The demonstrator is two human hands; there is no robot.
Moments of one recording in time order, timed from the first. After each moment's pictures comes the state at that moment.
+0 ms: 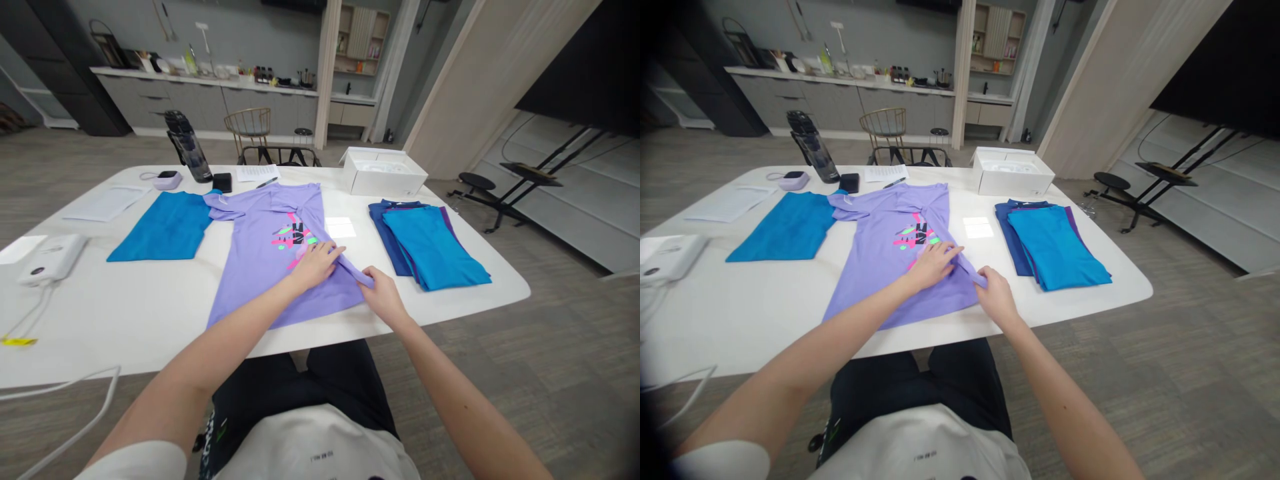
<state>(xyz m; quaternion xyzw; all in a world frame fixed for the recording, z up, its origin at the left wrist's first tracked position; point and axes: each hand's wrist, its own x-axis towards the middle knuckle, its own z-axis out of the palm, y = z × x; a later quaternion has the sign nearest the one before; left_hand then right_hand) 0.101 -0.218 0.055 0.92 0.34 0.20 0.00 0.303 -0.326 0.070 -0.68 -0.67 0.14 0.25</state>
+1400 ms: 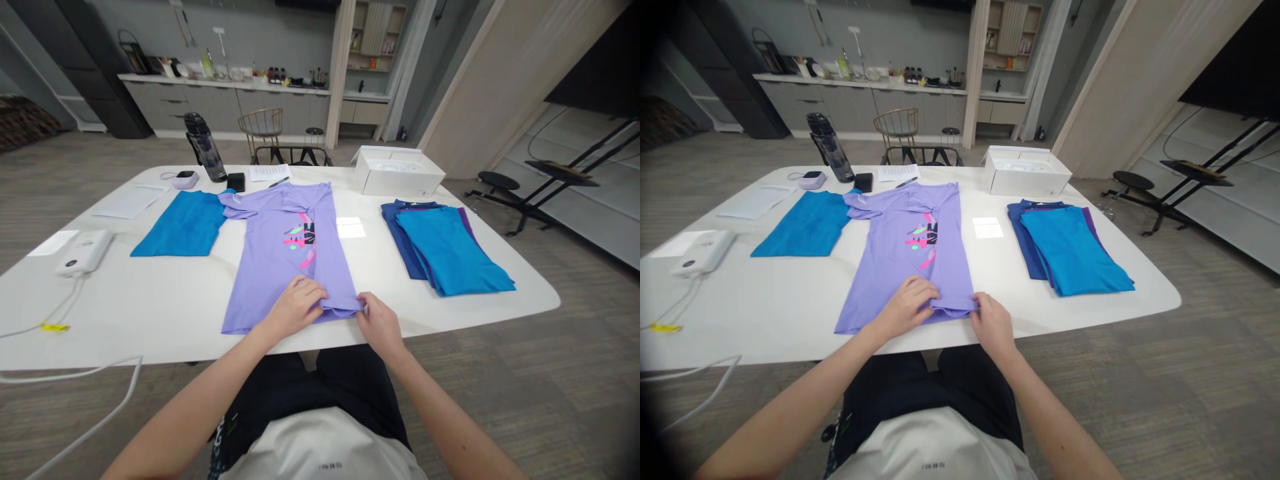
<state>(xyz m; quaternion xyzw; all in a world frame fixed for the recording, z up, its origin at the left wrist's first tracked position) 0.017 -0.311 0.061 0.91 0.29 0.27 0.10 0.271 -0.371 0.028 -0.63 -0.72 0.08 0.28</state>
